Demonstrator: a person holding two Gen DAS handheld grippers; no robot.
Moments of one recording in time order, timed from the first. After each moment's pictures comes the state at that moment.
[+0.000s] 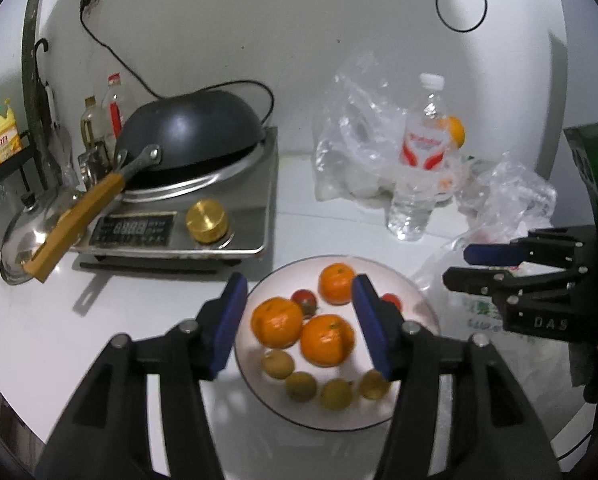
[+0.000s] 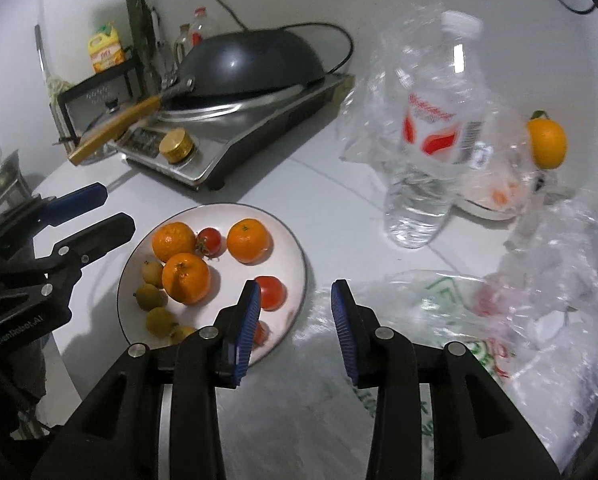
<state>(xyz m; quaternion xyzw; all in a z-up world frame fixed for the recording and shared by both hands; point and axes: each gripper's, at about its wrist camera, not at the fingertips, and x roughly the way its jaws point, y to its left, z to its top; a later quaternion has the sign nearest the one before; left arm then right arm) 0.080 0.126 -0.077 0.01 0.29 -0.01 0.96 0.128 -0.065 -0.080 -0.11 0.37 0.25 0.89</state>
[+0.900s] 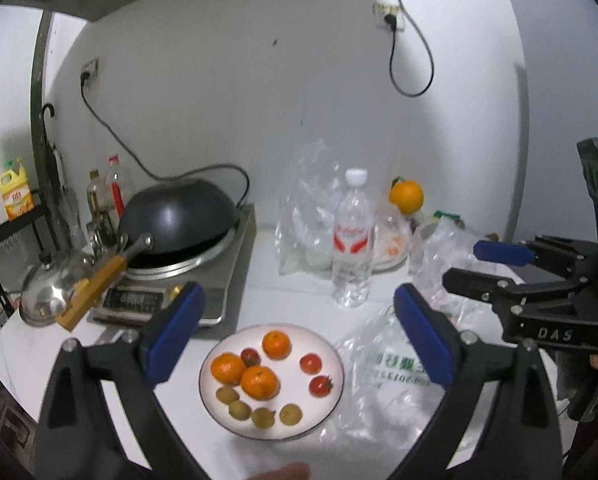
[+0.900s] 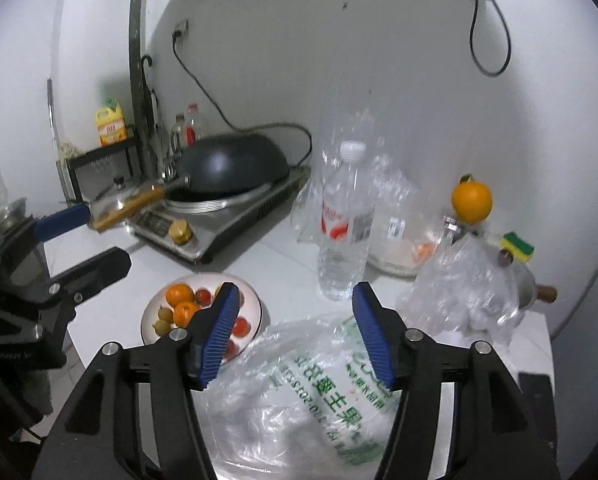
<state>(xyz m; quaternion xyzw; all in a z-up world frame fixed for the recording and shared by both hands) 0.020 0.048 0.010 0.03 0.18 -0.02 0.98 0.057 -0.150 0.011 -0.07 0.23 0.24 0.94</state>
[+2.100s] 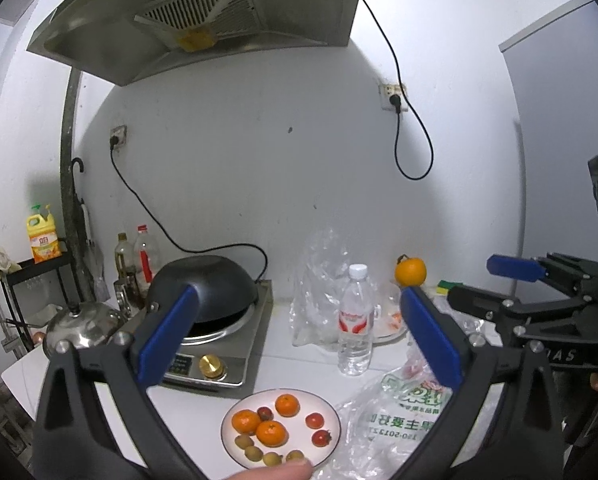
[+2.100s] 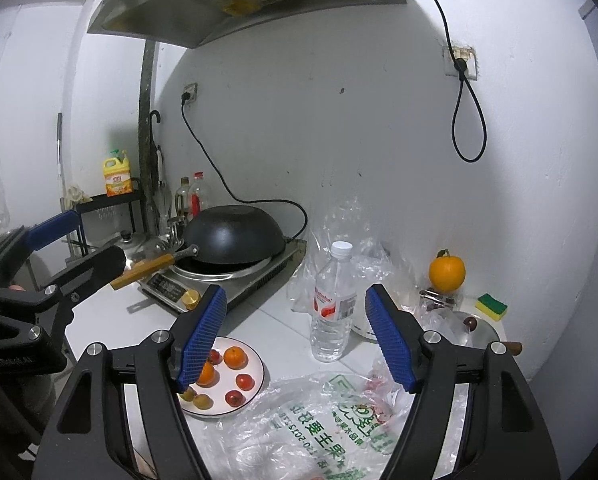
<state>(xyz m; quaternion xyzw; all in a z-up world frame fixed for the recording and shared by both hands) -0.033 0.037 0.080 0.03 0.06 0.02 1.00 0.015 -0.160 0.078 -0.06 0.13 0.23 0.96</state>
